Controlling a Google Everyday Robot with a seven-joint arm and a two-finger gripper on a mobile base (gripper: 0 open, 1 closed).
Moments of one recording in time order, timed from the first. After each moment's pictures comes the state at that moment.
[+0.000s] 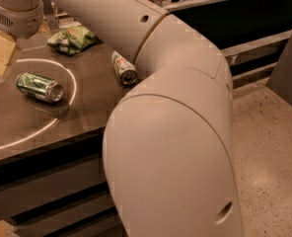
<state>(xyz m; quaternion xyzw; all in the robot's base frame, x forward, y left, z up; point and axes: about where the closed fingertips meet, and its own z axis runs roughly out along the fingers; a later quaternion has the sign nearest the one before) 0.599 0.288 0.949 -0.60 0.77 0.09 0.18</state>
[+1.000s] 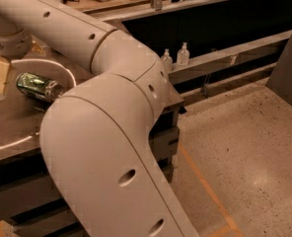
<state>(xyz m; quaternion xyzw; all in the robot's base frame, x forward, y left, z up) 0.622 0.333 0.875 -0.61 0.78 0.05 0.10</state>
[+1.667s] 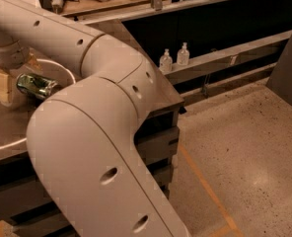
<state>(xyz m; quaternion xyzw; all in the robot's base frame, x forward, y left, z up) 0.616 0.345 0.846 -0.60 0.80 0.03 0.07</state>
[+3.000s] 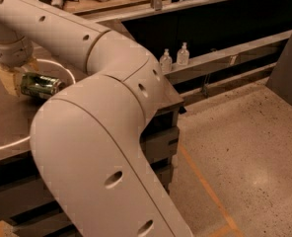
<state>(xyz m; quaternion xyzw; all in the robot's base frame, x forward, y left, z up) 0.616 0.338 0.853 -0.58 0.81 0.05 0.07</state>
